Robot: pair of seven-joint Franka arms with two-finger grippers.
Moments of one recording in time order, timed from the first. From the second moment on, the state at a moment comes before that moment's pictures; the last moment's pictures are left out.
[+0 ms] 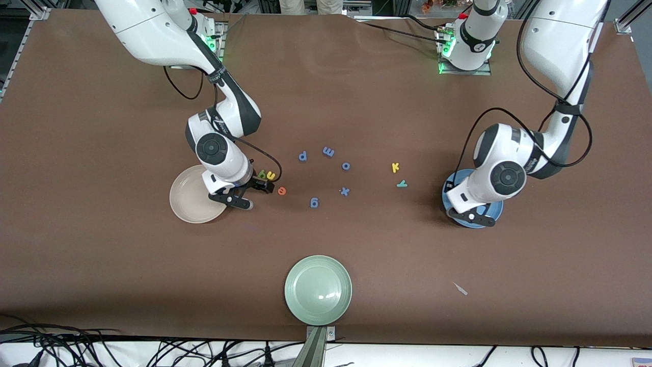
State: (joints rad) left arm -0.09 0.53 -0.15 -1.84 0.14 2.17 -0.06; right arm 0.32 0.60 0.16 -1.89 -0.06 2.44 0.78
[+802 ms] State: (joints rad) left arm -0.21 0.60 -0.27 -1.85 0.14 2.29 -0.53; right arm 0.33 0.59 0.17 -1.96 -0.06 2.45 0.84
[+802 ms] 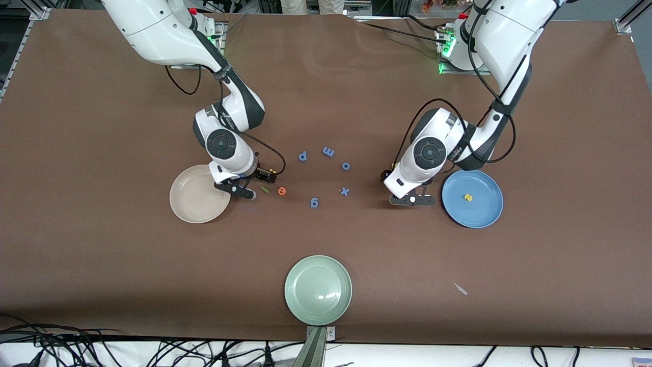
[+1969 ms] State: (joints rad) left arm -0.19 0.64 -0.26 -1.86 0.14 2.36 -0.53; right arm 0.33 0.58 0.17 -1.96 -0.06 2.45 0.84
